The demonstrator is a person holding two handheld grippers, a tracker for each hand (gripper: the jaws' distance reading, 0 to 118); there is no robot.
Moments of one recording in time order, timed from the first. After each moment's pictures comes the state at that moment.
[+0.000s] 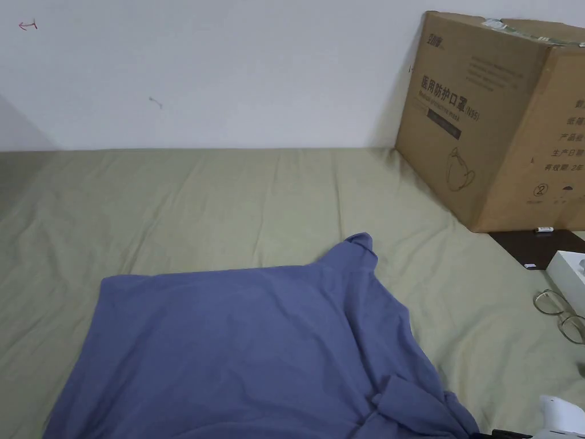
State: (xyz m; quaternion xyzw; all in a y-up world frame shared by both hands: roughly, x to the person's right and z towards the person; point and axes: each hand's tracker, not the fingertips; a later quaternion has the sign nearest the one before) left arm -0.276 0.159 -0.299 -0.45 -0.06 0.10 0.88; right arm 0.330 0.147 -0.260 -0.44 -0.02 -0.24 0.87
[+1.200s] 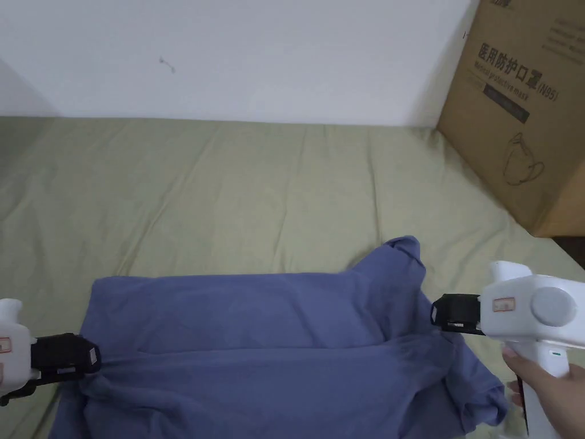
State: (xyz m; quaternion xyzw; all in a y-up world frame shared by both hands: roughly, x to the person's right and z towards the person) left arm -0.292 0.140 -0.538 -0.50 -0.03 0.18 0.85; right arm 0.311 0.161 -0.544 -0.45 -0.05 -0.10 0.89
